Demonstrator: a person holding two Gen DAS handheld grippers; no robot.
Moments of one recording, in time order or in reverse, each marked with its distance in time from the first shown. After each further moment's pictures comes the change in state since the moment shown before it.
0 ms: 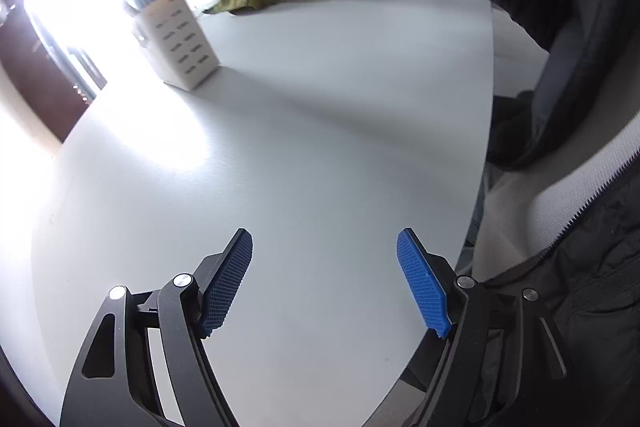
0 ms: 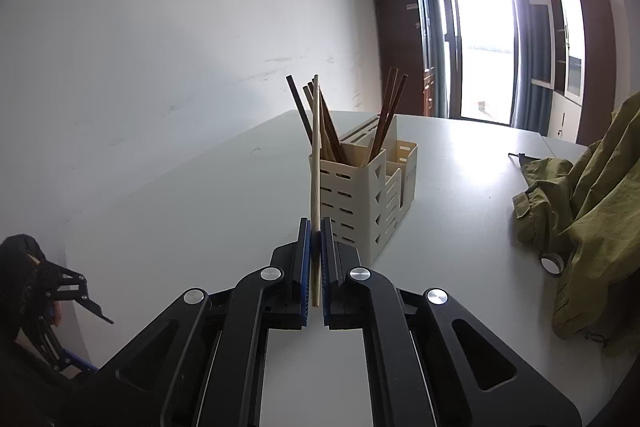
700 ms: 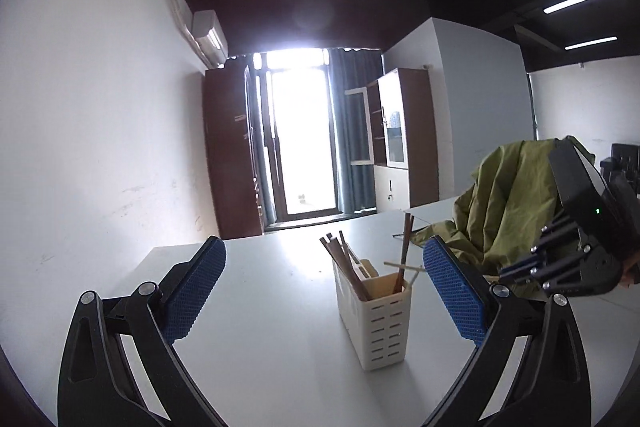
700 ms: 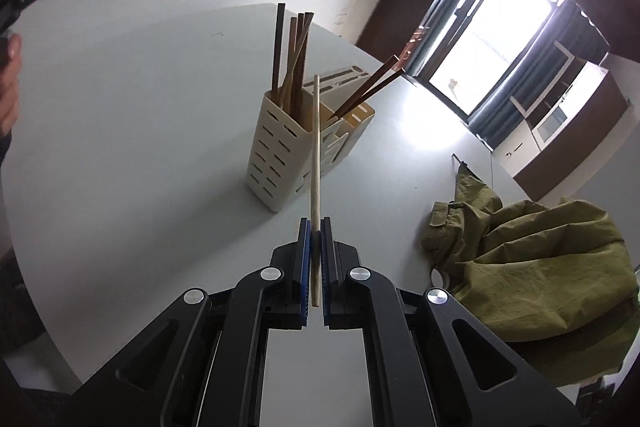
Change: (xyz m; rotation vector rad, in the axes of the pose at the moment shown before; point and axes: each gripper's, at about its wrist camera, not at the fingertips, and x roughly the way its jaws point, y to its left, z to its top) left arm -0.066 0.138 0.197 -0.502 -0.673 0.577; right arm 0.037 0.021 0.059 -0.424 0.442 -0.271
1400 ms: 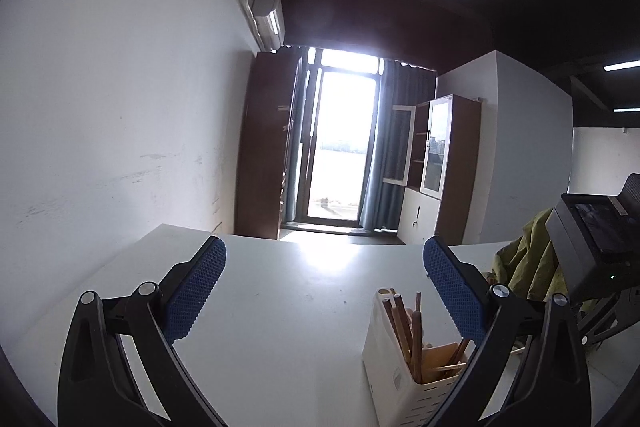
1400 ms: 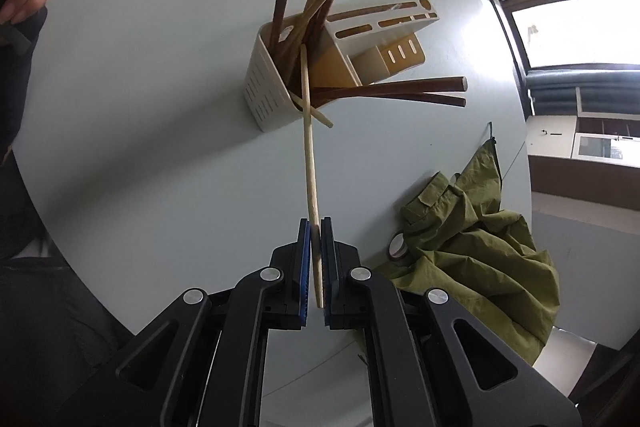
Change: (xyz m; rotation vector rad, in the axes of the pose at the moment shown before) left arm 0.080 0.070 0.007 -0.215 -0.016 0.092; right arm 0.077 -0.019 0.116 -0.343 0.592 0.079
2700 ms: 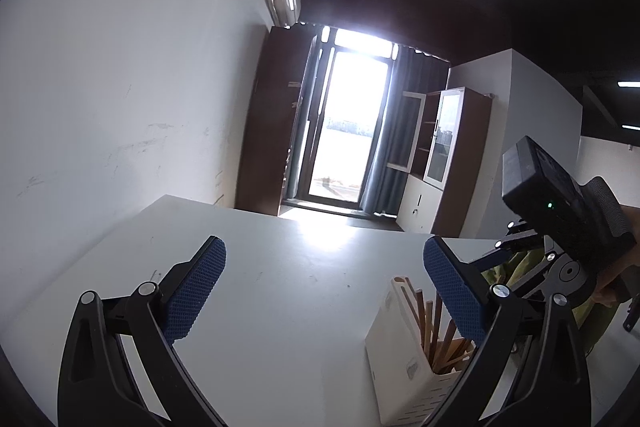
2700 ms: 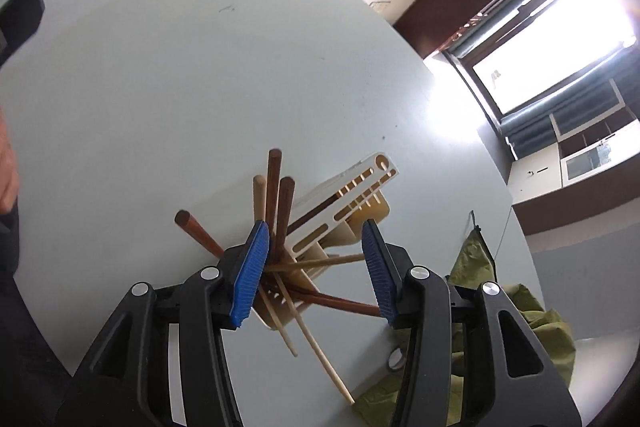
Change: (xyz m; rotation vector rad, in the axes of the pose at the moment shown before) left arm 0.002 0.027 0.006 -0.072 0.091 0.009; right arm -0.028 -0.046 0.068 0.209 -0.466 -0.020
